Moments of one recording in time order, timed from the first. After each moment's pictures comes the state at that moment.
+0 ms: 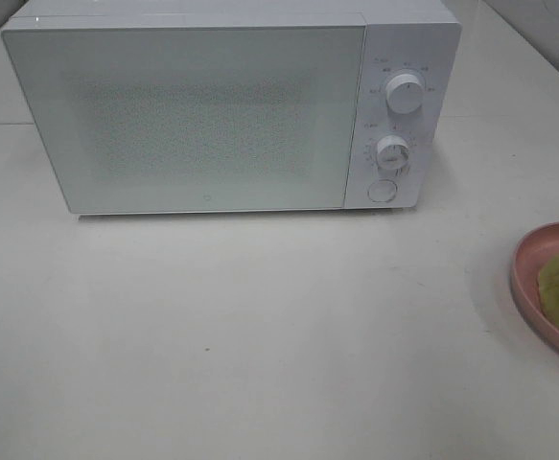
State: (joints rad) left arm 0.04 0.00 -0.50 -0.05 1.05 0.05; right arm 0.06 0.84 -0.54 -0.09 0.32 0.07
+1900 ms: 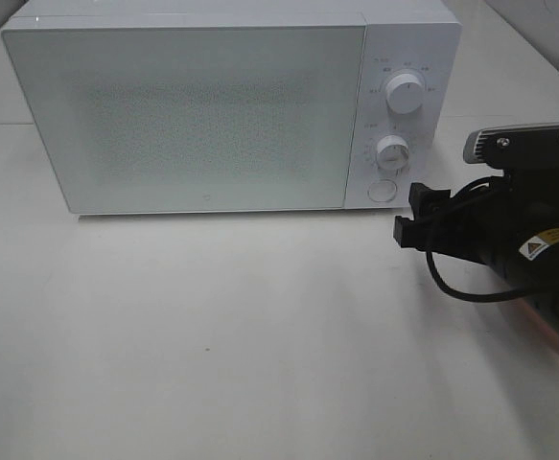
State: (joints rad) left arm 0.04 0.00 -0.50 -0.05 1.05 0.05; right arm 0.62 1.65 -0.32 0.66 -1.08 -0.26
